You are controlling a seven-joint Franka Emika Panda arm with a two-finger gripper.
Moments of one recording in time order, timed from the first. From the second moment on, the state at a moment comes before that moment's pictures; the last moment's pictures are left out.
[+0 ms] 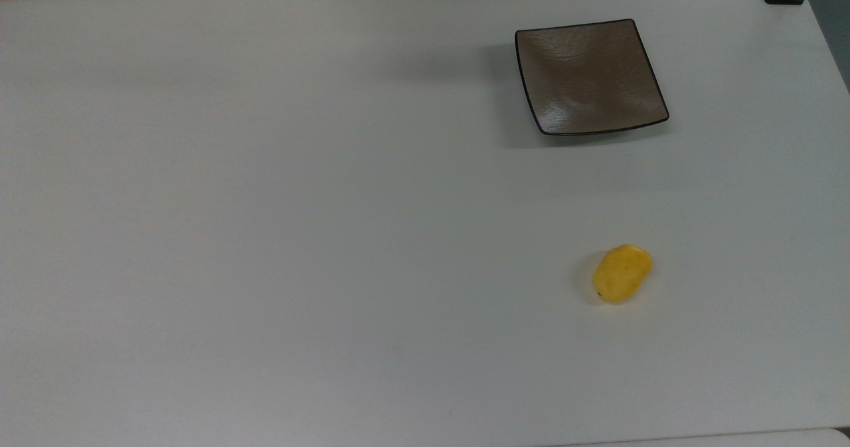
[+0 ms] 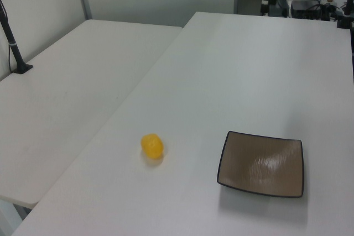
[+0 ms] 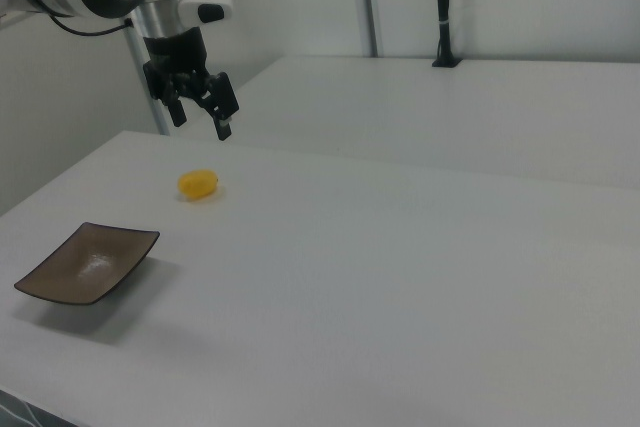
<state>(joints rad) 0.09 -0.05 0.01 -1.63 0.07 1.66 0.08</state>
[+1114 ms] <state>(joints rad) 0.10 -0.04 0.01 -1.63 0.07 1.67 0.08</state>
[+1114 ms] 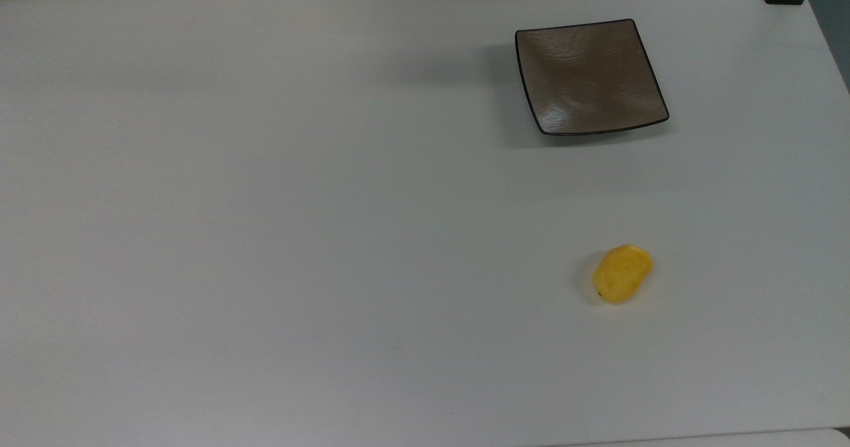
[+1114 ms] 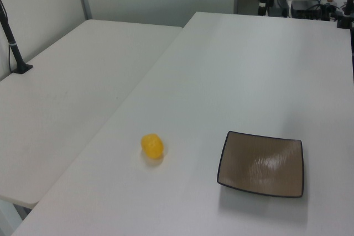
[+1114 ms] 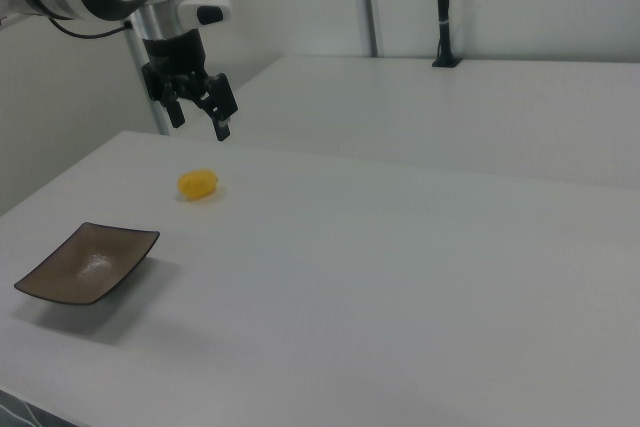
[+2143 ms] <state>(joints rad) 0.35 0.22 0.03 -1.32 0.07 1.70 0.46</state>
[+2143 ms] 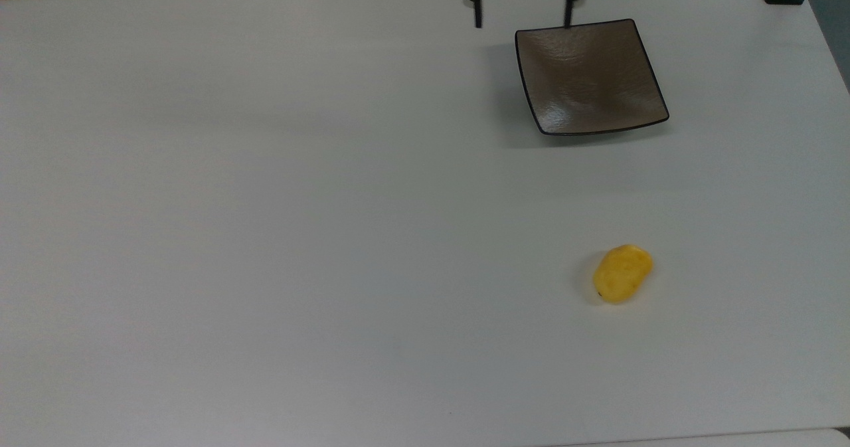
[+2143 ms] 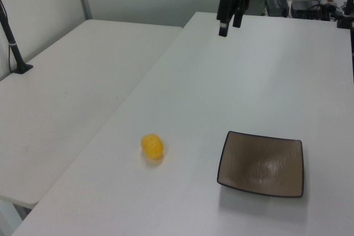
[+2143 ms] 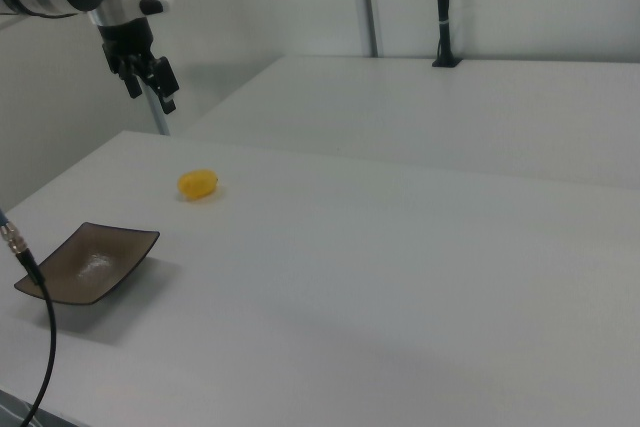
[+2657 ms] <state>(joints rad) 0.44 0.48 0.02 -1.20 0.05 1.98 0.78</state>
